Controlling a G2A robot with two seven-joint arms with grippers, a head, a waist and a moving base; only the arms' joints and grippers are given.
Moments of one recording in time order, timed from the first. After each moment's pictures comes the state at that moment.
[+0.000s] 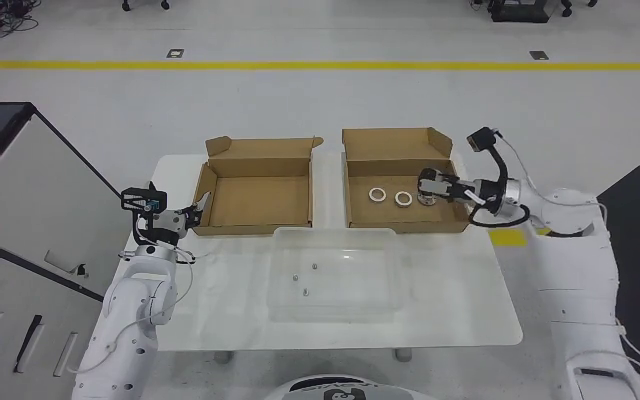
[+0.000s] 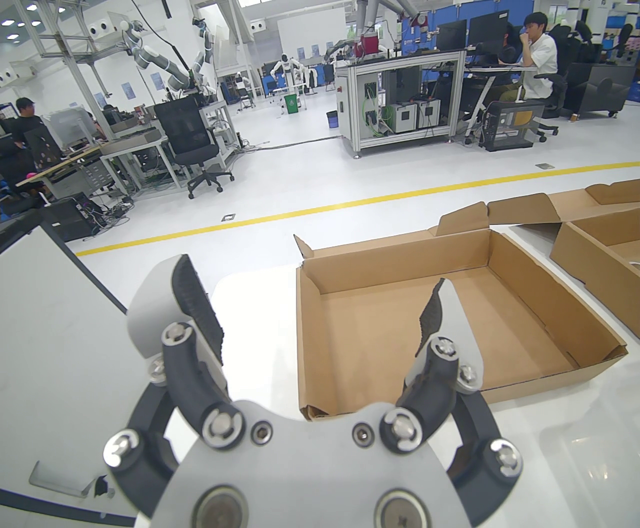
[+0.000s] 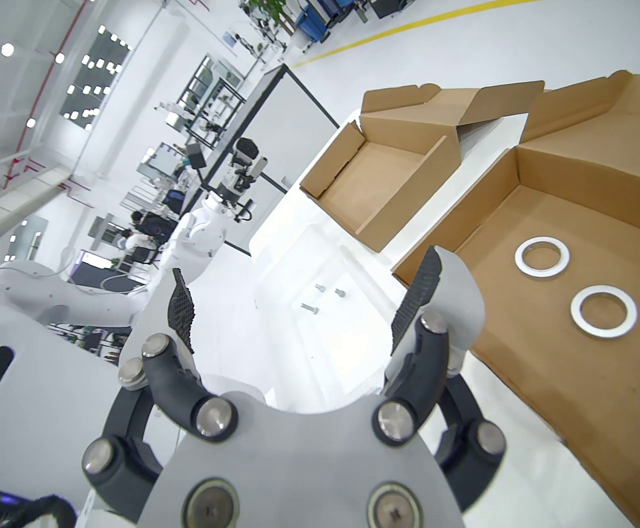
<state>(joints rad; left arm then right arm) 1.73 -1.15 -1.60 -1.80 1.33 0.00 0.00 -1.22 -1.09 1.60 -1.43 0.19 -0.46 1.33</state>
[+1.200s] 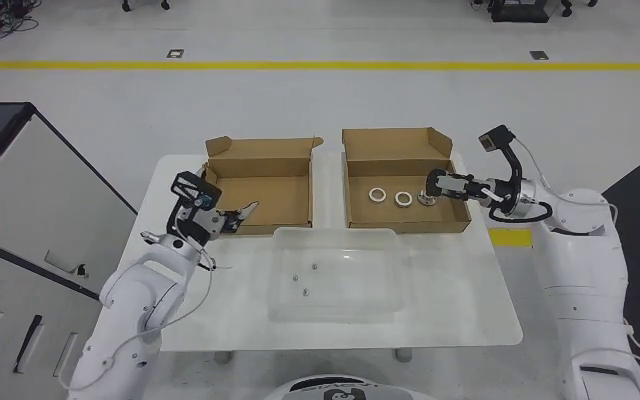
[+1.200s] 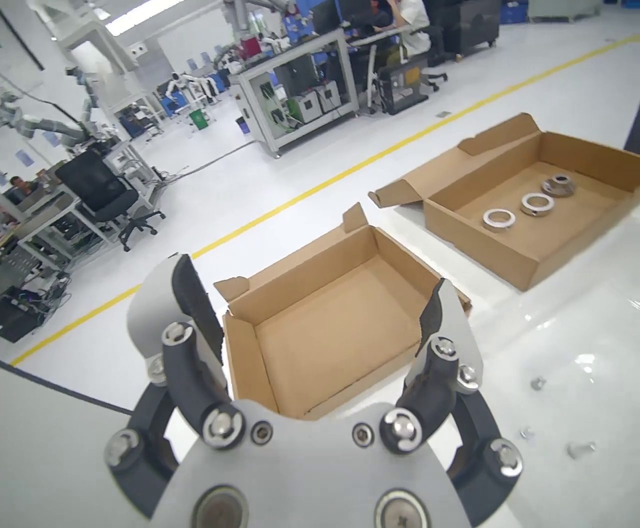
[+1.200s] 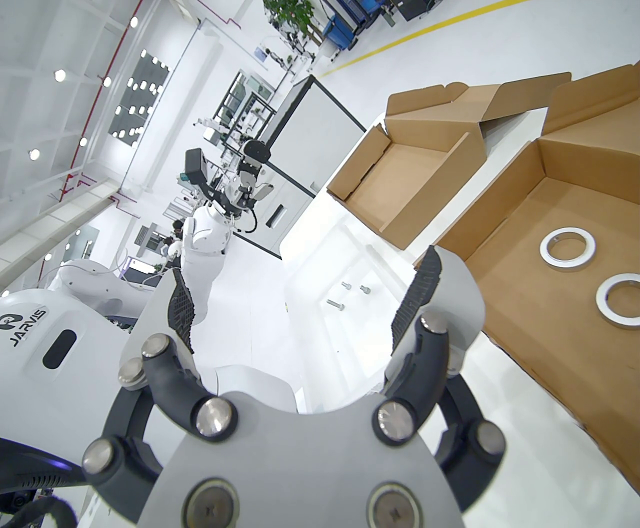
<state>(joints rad) 1.72 -1.13 -1.54 -2.13 1.42 -0.31 -0.36 -1.20 -1.07 1.61 -1.38 0.28 -0.44 1.38</state>
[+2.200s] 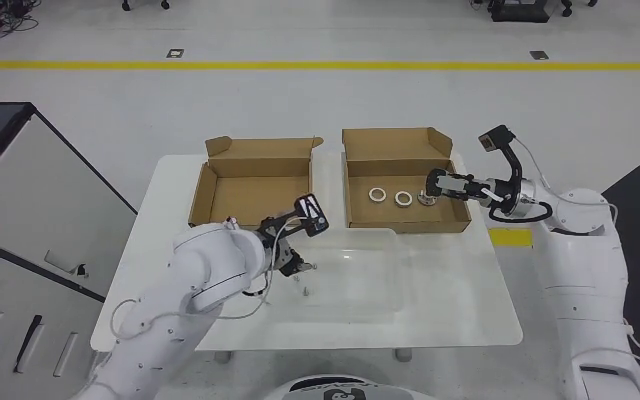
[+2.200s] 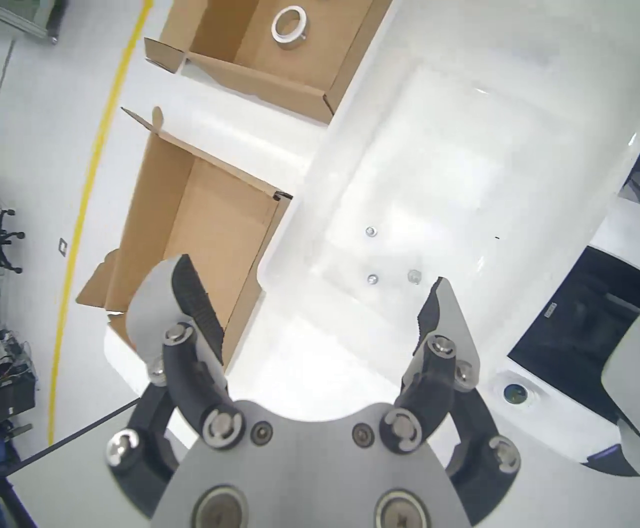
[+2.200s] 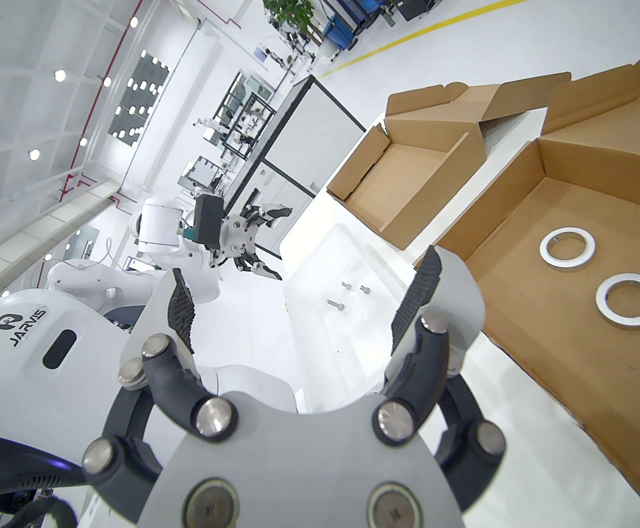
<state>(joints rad) 1.28 -1.13 -1.04 -2.15 1.10 -0.42 -1.40 -1.20 -1.07 1.61 -1.38 0.28 -0.44 1.38</state>
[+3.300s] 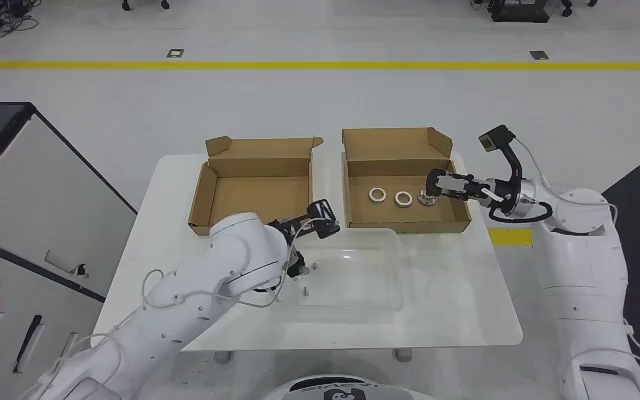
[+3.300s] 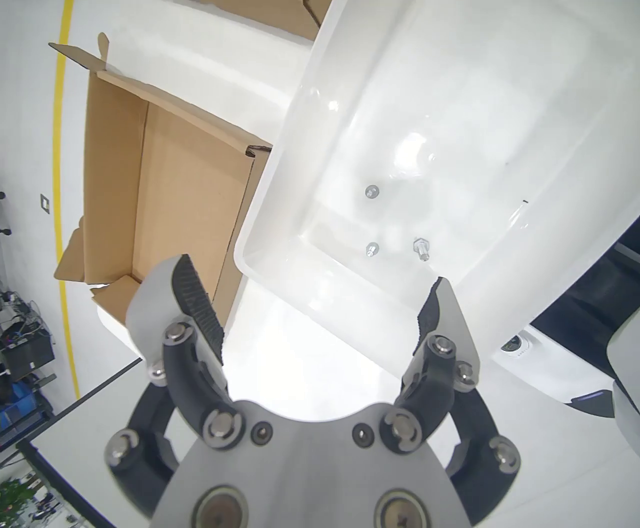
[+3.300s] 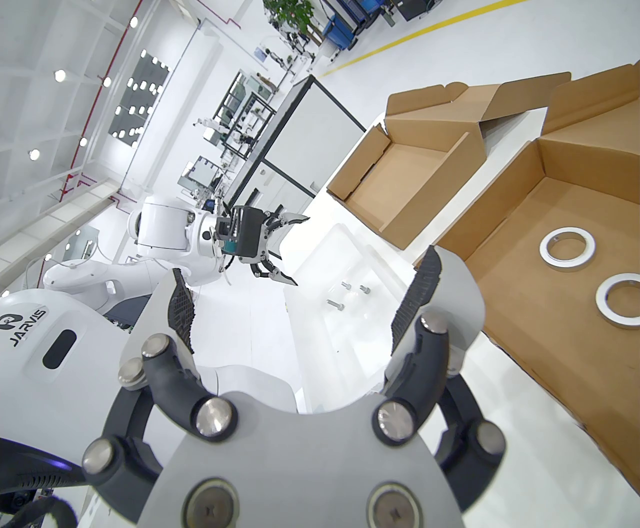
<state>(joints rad) 1.06 -1.09 -0.79 -2.03 1.09 -0.28 -1.54 -1.20 -1.07 1.61 -1.38 0.28 -0.44 1.38</state>
